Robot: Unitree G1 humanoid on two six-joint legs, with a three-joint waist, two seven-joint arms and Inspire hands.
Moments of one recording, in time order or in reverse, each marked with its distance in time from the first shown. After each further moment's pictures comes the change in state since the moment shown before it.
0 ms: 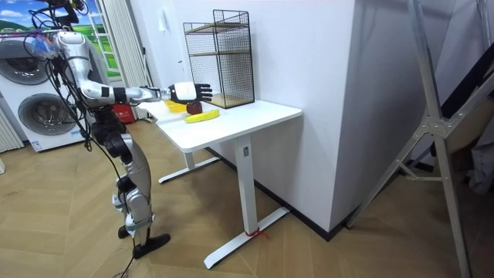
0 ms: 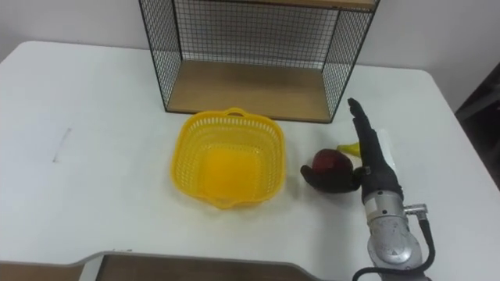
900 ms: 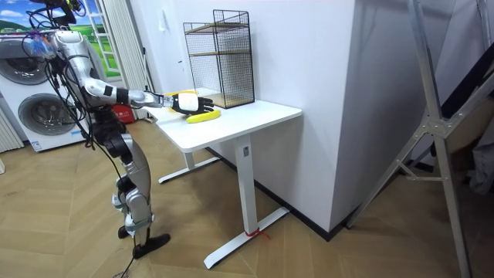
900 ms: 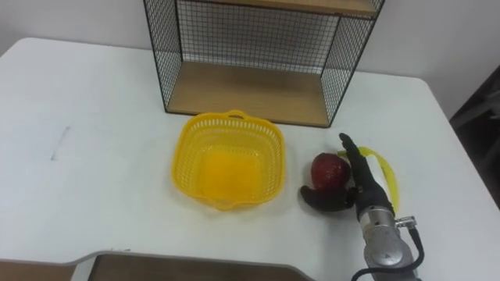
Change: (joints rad) left arm 0.003 0.003 -0.002 -0.006 0.022 0.021 -0.031; right arm -0.087 0.016 0.009 0.273 -0.030 0.002 0.097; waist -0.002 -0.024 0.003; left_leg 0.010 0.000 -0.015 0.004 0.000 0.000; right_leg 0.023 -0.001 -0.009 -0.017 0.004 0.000
